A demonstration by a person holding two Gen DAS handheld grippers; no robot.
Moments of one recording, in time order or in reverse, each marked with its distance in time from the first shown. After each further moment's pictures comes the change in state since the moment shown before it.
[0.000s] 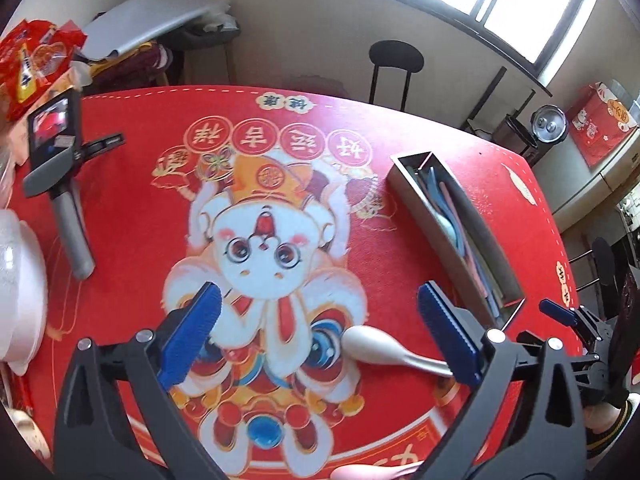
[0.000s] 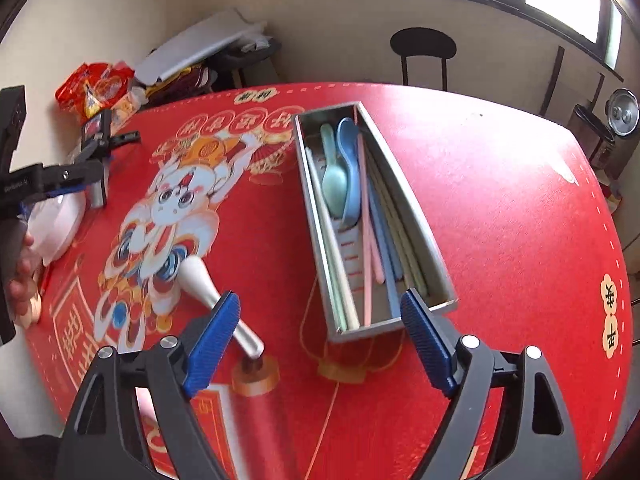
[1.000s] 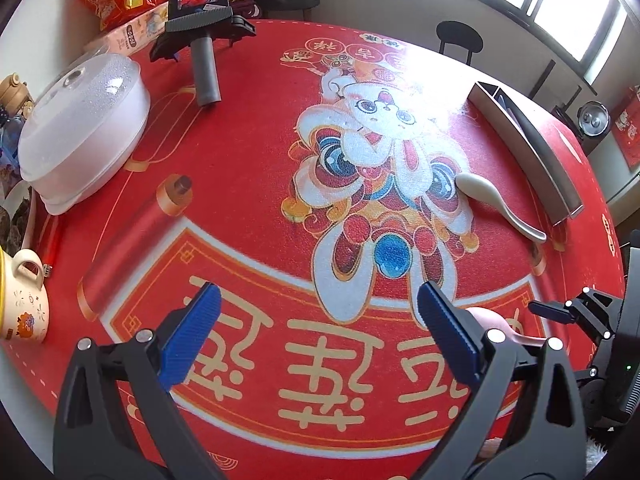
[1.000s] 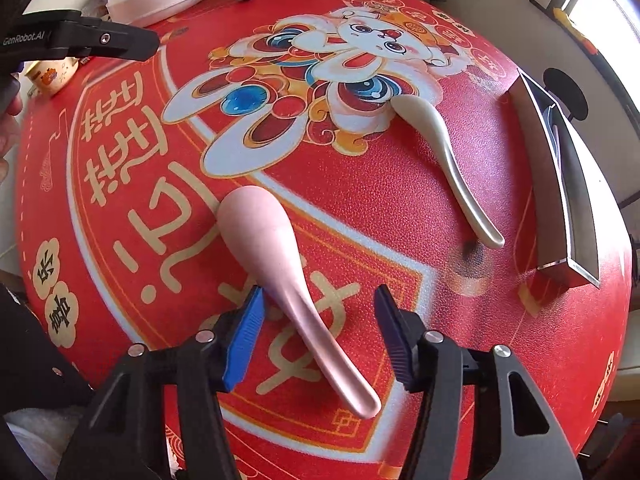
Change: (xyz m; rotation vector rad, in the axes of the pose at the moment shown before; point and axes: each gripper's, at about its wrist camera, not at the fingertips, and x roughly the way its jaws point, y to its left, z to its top) left arm -0.042 0.081 -0.162 -0.091 0.042 0.159; right arm 0.036 0.170 -0.121 -0.546 0.233 -0.007
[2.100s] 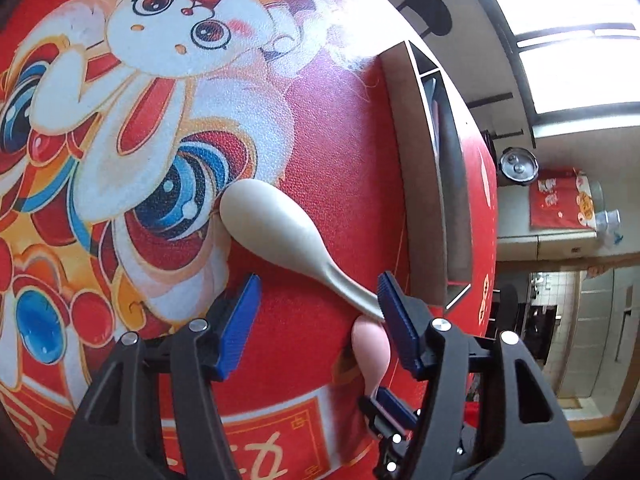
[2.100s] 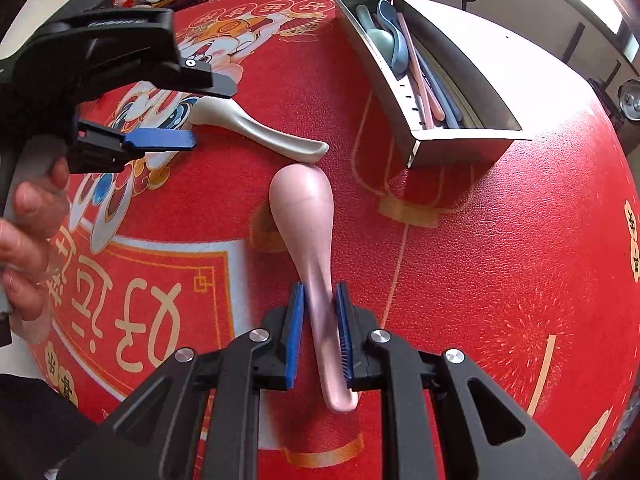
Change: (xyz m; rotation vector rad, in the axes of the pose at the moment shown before) left arm 0.132 -0.142 0.077 -0.337 0.307 -0.506; right arm 0.000 -0.122 -0.047 0.503 -0.020 0.022
